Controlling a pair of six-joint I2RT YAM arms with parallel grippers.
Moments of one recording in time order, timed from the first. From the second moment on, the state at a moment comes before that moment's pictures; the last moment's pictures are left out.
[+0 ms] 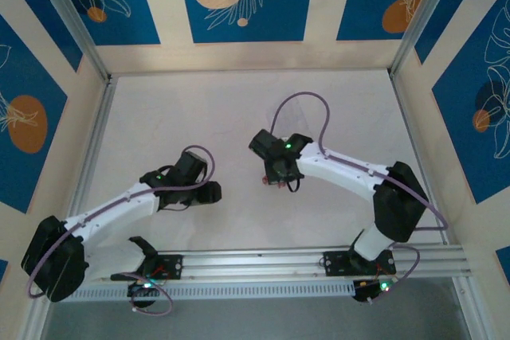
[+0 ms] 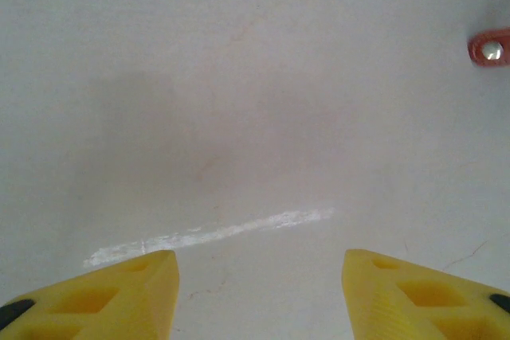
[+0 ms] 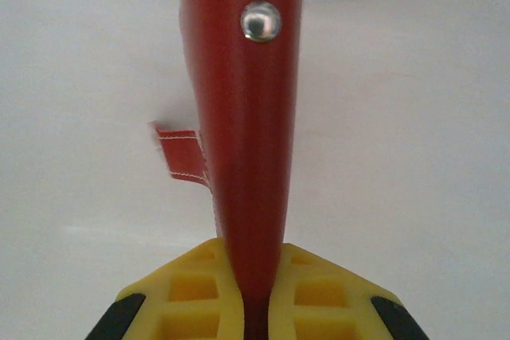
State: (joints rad) left arm -0.67 1.12 0.64 -0.60 0.10 -0.71; right arm 0.89 1.61 1.22 -1.05 0.33 0.72
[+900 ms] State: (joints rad) left arm -0.62 0.88 0.62 -0.82 -0.10 -0.76; right arm 1.05 1.91 1.50 -1.57 0.75 1.04
